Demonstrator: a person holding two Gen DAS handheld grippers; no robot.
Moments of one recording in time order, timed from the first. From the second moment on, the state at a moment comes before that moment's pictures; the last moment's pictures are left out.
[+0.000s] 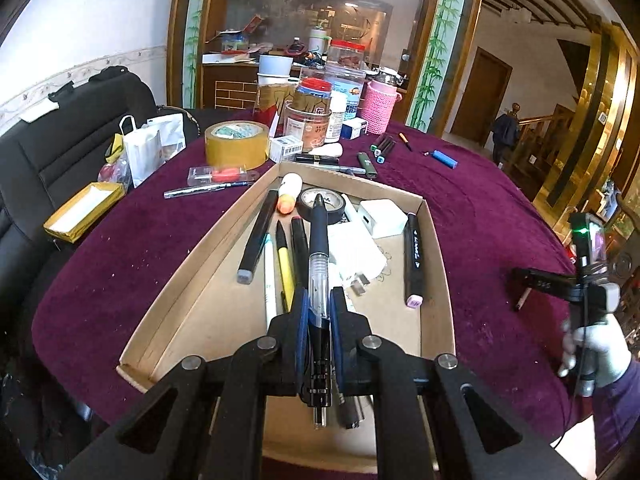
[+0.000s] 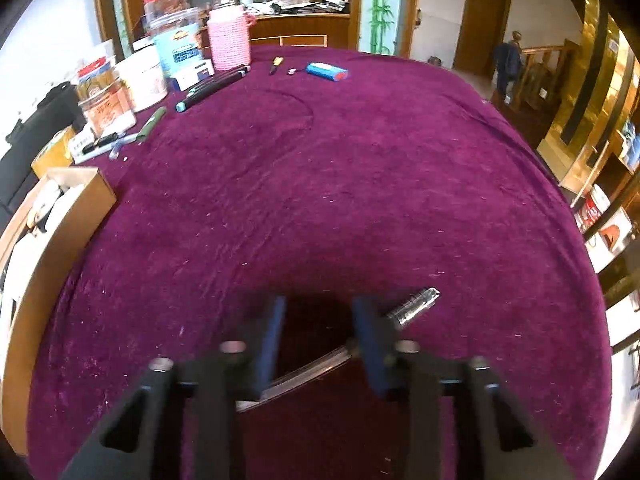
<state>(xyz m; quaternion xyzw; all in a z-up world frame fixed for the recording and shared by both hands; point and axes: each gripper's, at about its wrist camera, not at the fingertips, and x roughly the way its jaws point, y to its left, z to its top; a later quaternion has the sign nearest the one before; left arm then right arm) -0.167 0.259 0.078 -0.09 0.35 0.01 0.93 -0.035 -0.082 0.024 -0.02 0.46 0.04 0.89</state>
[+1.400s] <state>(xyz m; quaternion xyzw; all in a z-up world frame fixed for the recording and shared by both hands) -0.160 0.274 0.052 -0.17 0.37 -0.06 0.91 -0.018 -0.097 0.030 0.16 0.50 0.01 0.85</state>
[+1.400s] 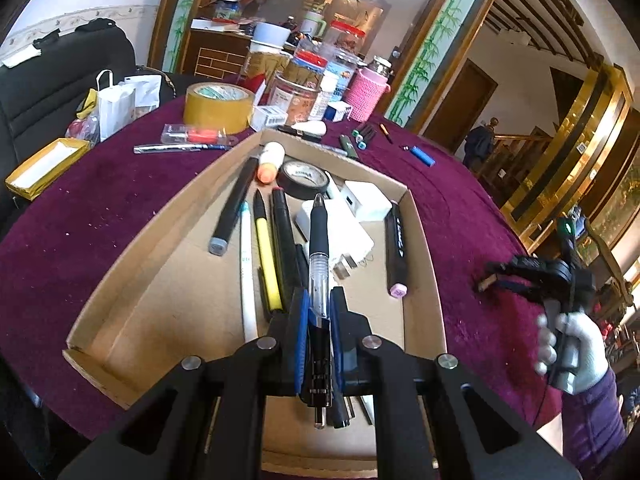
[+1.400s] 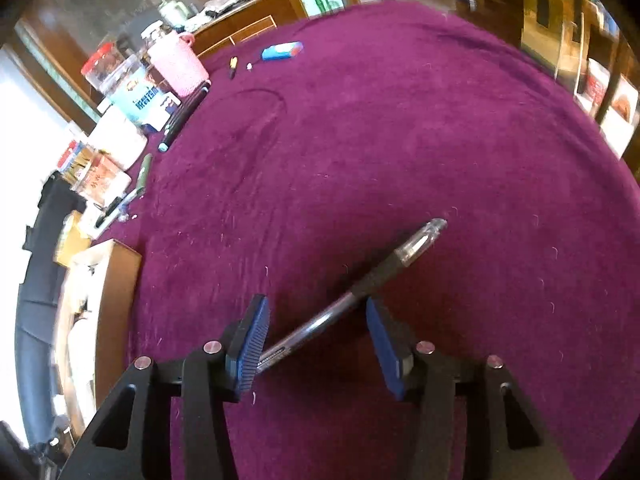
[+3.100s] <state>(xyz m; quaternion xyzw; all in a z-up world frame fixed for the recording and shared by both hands) -0.173 0.301 0.060 -0.18 0.34 0.03 0.92 -0.097 0.115 0.051 0.10 0.54 0.34 0.77</state>
